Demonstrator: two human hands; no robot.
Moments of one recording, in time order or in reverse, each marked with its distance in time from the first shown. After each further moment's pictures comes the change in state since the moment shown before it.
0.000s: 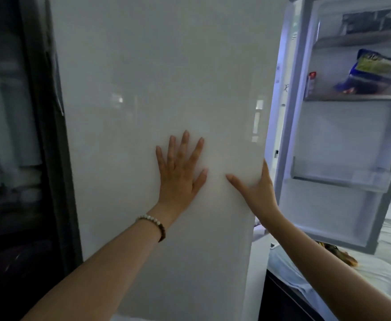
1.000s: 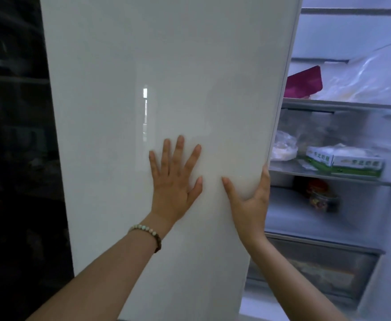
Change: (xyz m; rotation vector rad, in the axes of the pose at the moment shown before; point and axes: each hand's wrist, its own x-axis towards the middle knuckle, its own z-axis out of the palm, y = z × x) left_hand 0.051 -0.048 0.147 0.675 -0.029 -0.279; right_hand 0.195 0.152 0.143 0.451 -0.270 -0.132
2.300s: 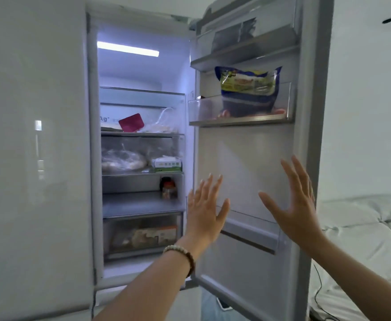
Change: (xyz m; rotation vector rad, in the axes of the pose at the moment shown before) left_hand -0.053 0.506 -0.231 -0.816 -0.391 0.067; right_hand -0.076 -0.166 -0.600 -0.726 0.101 -0.354
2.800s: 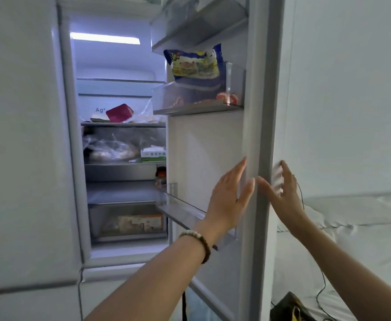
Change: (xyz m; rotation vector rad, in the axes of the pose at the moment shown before) left_hand 0.050 0.155 0.092 -0.254 -0.069 0.001; right_hand 0.028 0.138 -0.041 0.451 -0.216 0.414
